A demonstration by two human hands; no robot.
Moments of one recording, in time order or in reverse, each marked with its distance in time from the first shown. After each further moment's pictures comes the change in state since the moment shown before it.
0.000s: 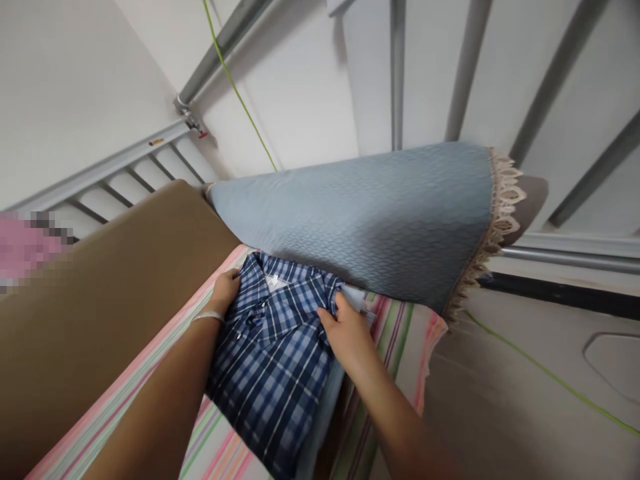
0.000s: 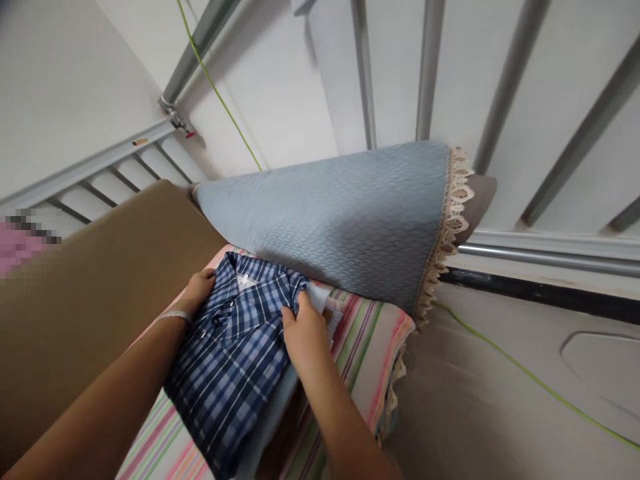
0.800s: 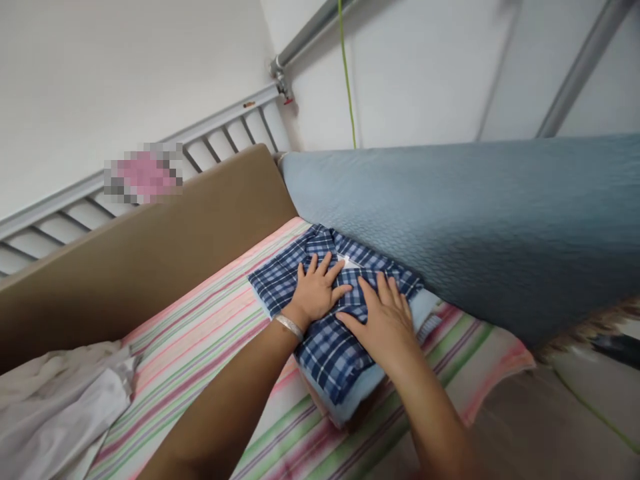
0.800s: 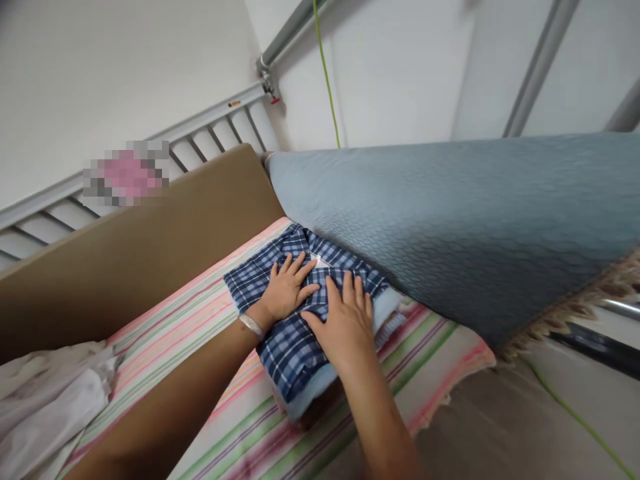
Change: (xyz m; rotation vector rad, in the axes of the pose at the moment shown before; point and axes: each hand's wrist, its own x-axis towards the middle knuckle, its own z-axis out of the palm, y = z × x) left_hand -0.132 0.048 0.012 0.292 -0.169 0.403; right_hand -0.026 0.004 0.024 -0.519 -0.043 -0.527
